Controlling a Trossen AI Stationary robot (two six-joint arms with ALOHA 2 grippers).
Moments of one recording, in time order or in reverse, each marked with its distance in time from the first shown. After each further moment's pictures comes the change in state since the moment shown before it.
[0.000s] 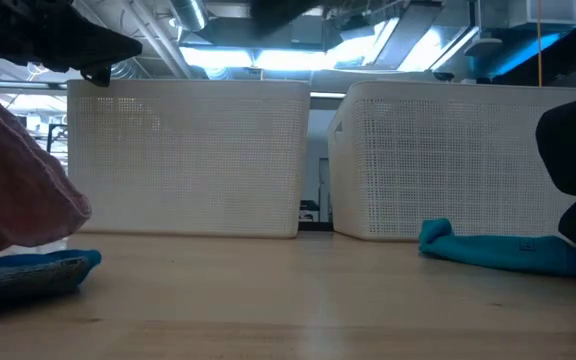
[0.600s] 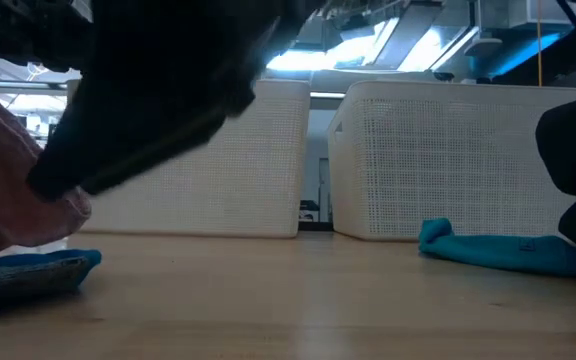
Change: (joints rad) left arm 0.000 0.000 0.000 0.000 0.000 0.000; right arm -0.022 0.325 -0.001 0.482 -0.348 -0.088
